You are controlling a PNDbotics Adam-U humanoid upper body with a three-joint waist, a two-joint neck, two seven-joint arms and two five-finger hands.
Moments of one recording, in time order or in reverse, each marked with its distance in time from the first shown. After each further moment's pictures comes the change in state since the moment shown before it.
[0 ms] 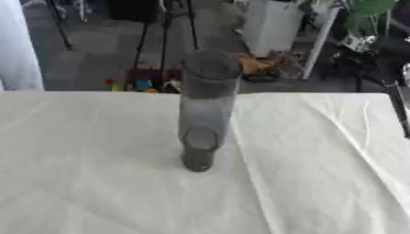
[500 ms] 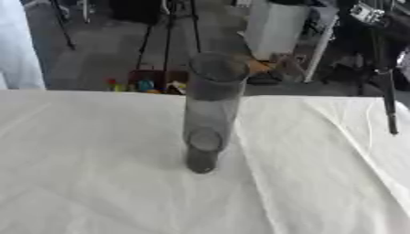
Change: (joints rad) left arm 0.000 0.008 -0.006 0.000 0.003 -0.002 -0.007; right arm -0.052 0.008 -0.018 -0.013 -0.186 0.053 -0.026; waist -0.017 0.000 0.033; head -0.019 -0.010
